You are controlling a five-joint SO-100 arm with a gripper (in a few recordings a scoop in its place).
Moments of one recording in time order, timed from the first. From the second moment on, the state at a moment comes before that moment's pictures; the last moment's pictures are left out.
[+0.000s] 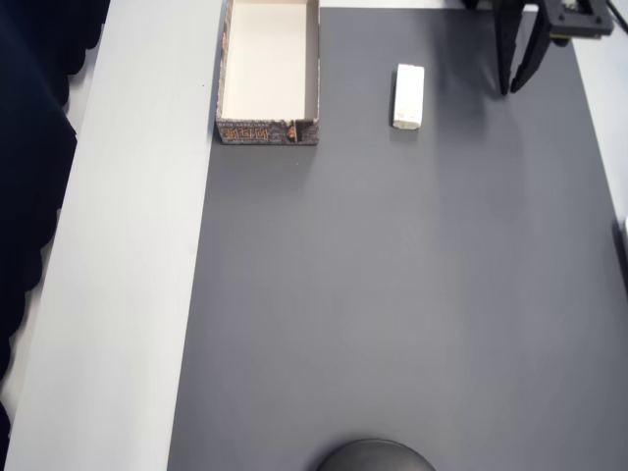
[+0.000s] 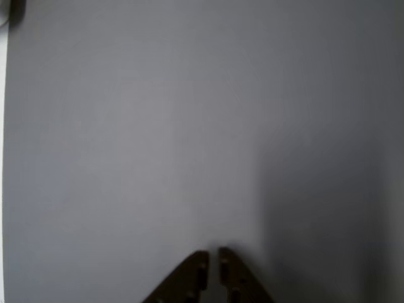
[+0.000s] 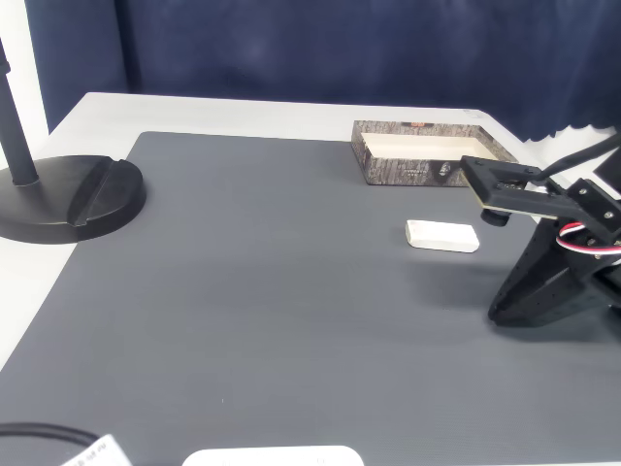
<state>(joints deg) 6.9 188.5 176.1 76.0 -1.8</state>
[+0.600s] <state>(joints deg) 15.1 150.6 151.4 75.2 8.5</state>
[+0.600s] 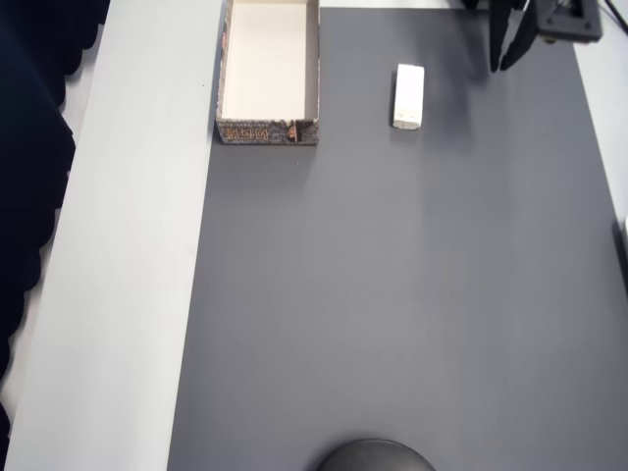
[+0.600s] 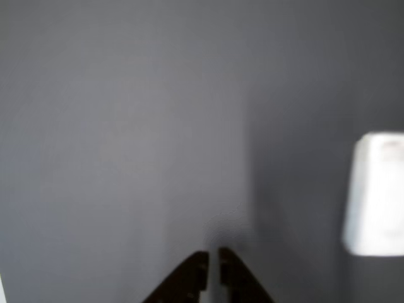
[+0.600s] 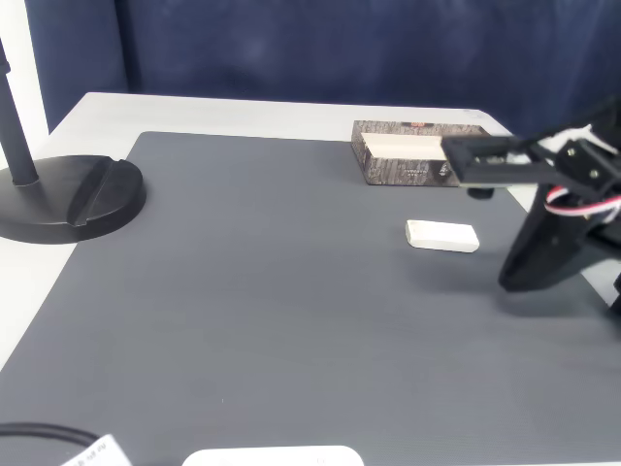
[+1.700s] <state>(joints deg) 39.0 113.3 129.0 73.2 30.5</state>
